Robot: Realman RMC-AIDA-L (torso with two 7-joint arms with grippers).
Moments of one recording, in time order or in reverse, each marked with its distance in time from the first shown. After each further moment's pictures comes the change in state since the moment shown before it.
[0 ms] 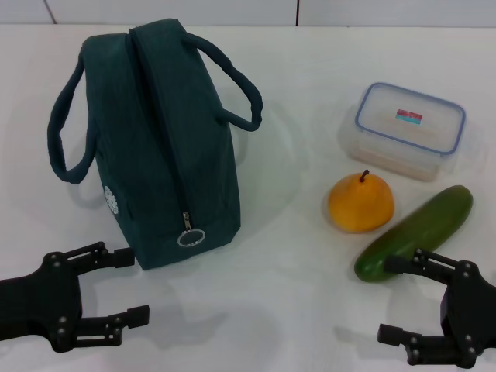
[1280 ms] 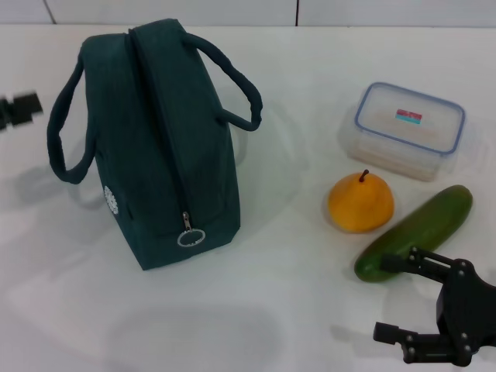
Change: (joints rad) left arm -0.170 0.128 -0.251 0.150 -0.084 -0.028 -0.988; right arm 0.013 0.001 0.001 0.018 0.001 0.003 0.000
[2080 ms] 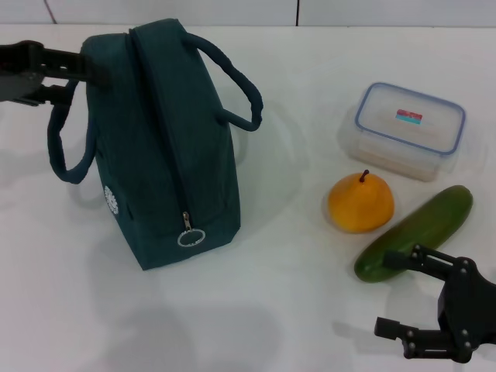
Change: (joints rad) left arm -0.197 -0.039 0.292 0.504 0.324 -0.032 -0.670; right arm -0.007 0.000 0.001 0.002 0.013 0.012 0.000
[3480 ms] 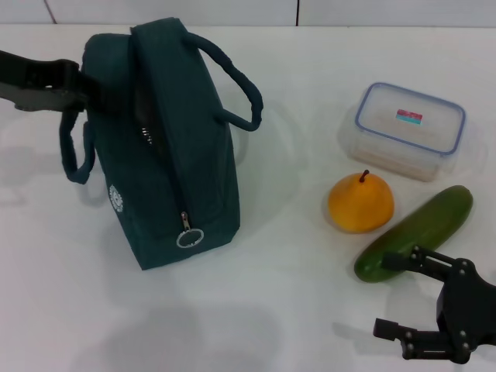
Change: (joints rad) left arm -0.062 0.008 0.061 -0.121 0.051 -0.025 0.068; right arm 0.001 0.000 -0.002 0.008 -0.001 0.009 -0.014
